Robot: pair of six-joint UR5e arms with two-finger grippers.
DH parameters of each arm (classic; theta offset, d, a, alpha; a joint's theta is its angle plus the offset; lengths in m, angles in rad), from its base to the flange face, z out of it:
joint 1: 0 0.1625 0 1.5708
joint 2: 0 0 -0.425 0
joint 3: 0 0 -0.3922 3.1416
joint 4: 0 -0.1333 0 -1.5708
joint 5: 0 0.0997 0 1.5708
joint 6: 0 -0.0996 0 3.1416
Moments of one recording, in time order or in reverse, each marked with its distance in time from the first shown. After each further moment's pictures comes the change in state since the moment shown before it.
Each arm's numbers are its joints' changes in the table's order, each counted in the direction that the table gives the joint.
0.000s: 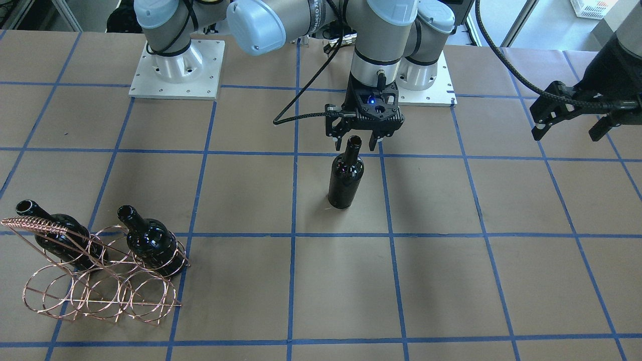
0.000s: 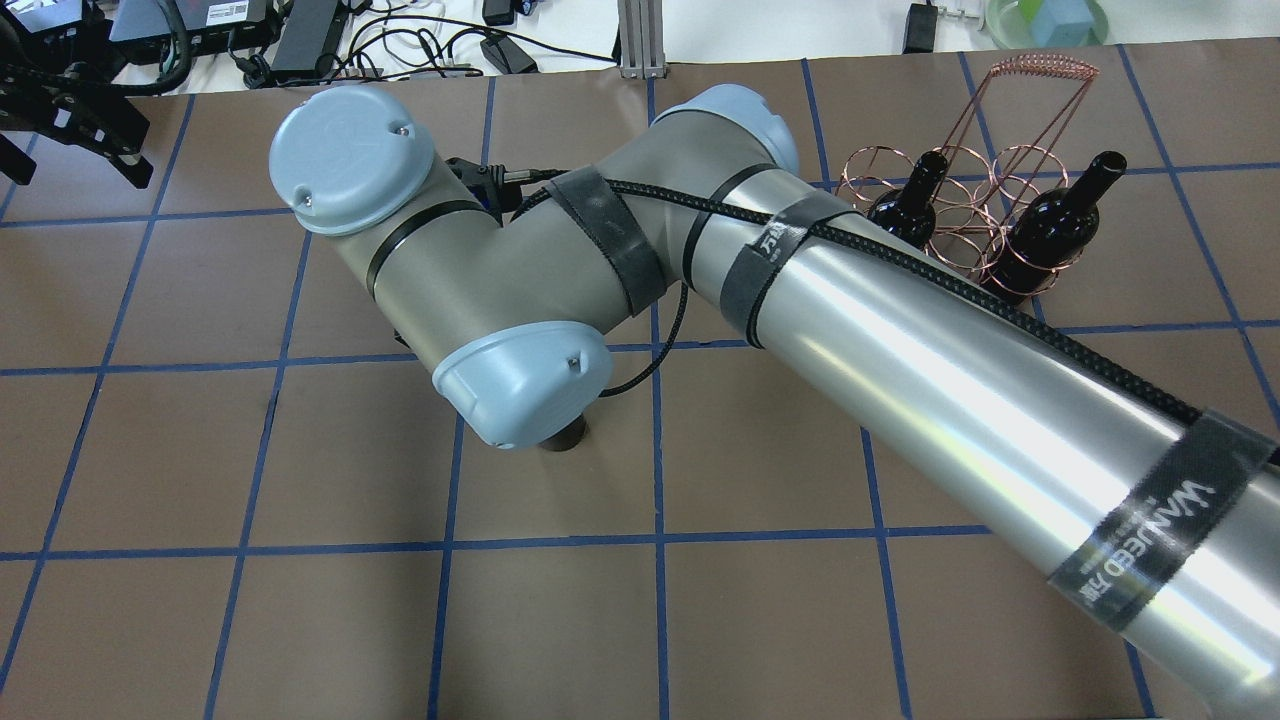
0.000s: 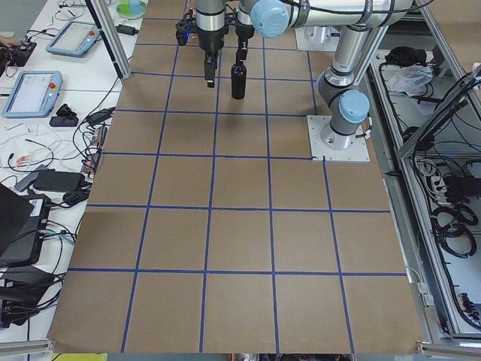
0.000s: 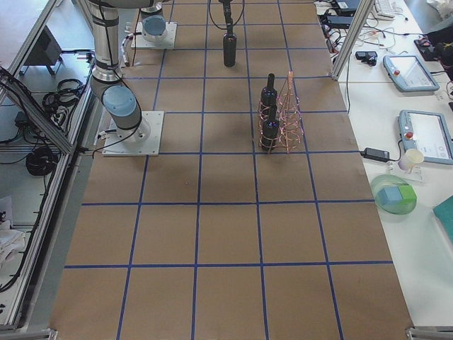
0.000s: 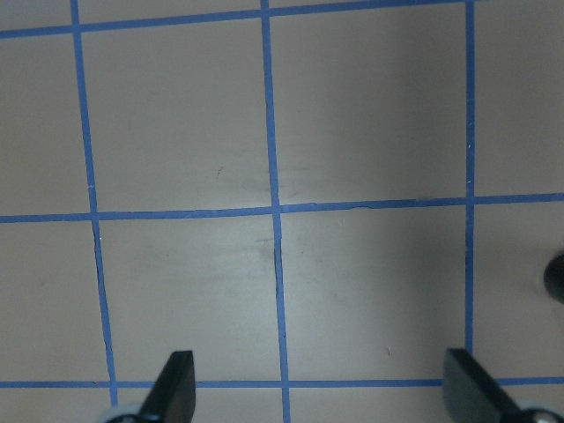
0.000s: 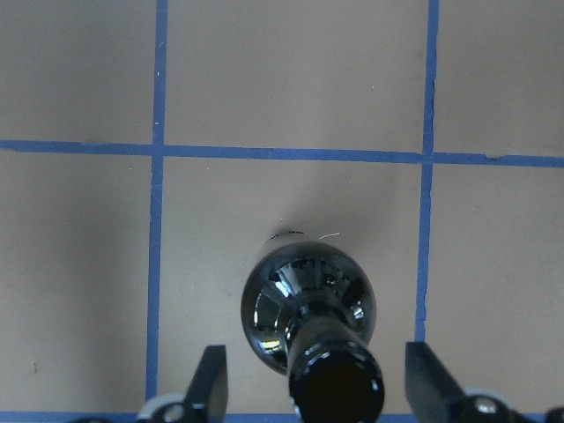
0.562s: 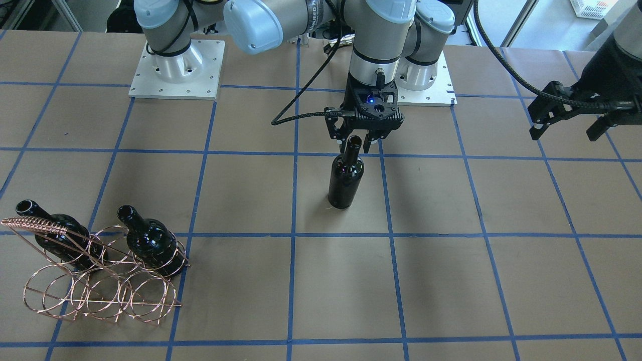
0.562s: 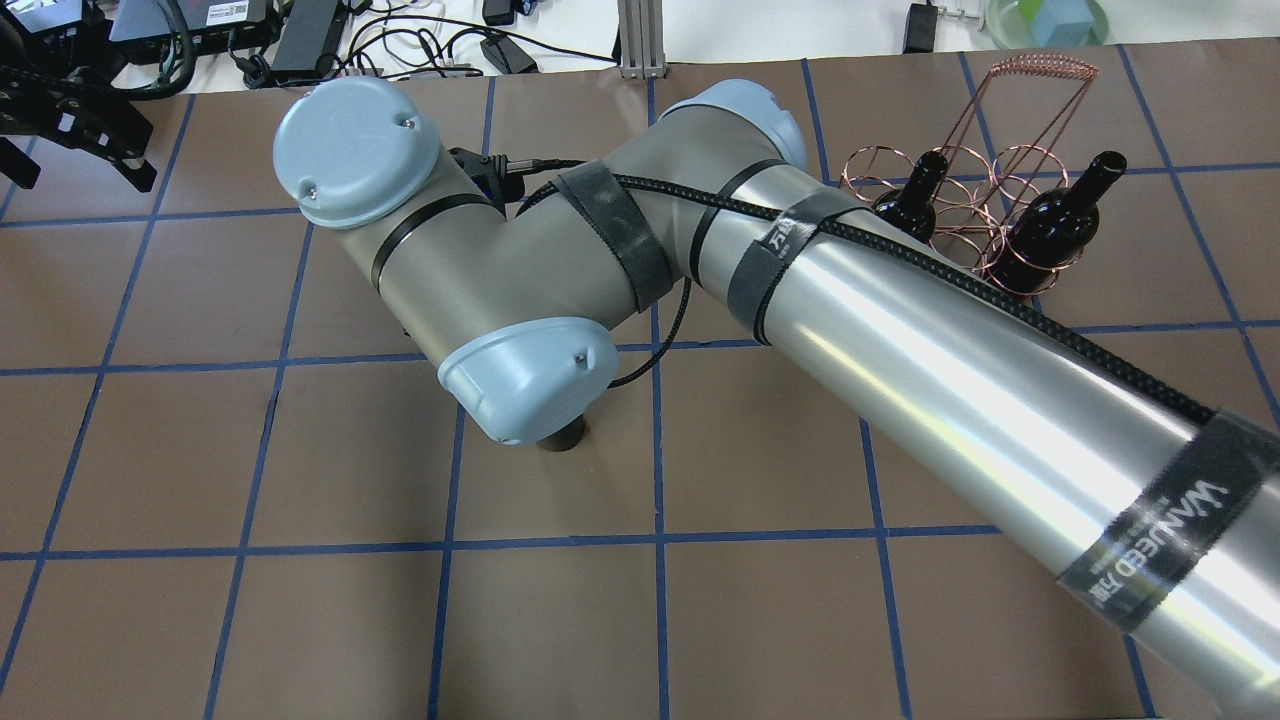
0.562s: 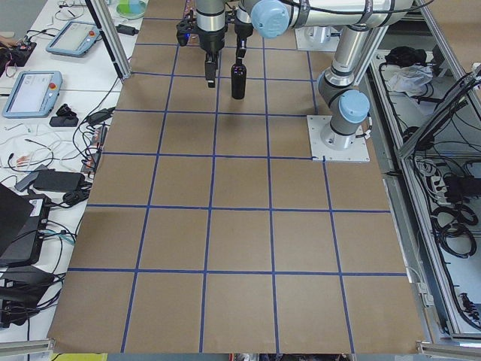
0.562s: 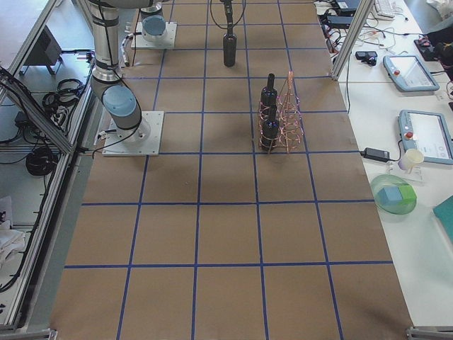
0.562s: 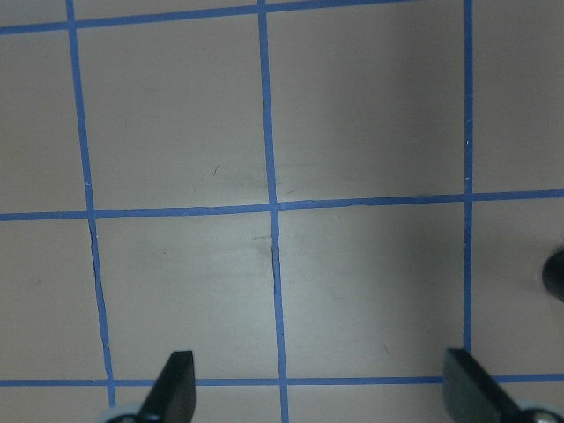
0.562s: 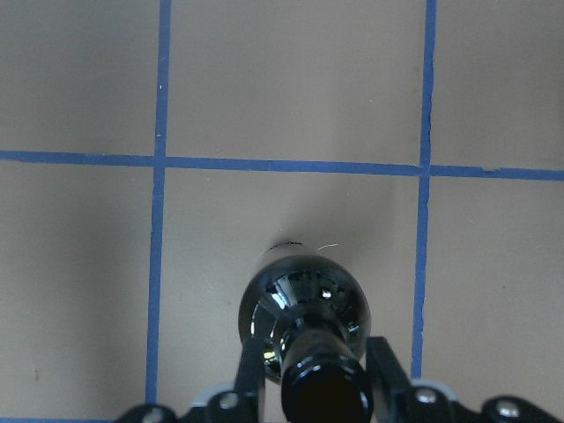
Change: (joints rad) left arm -0.002 0.002 -0.005 0.001 -0.001 0.000; right arm -0.005 -0.004 0.001 0.013 0.001 0.014
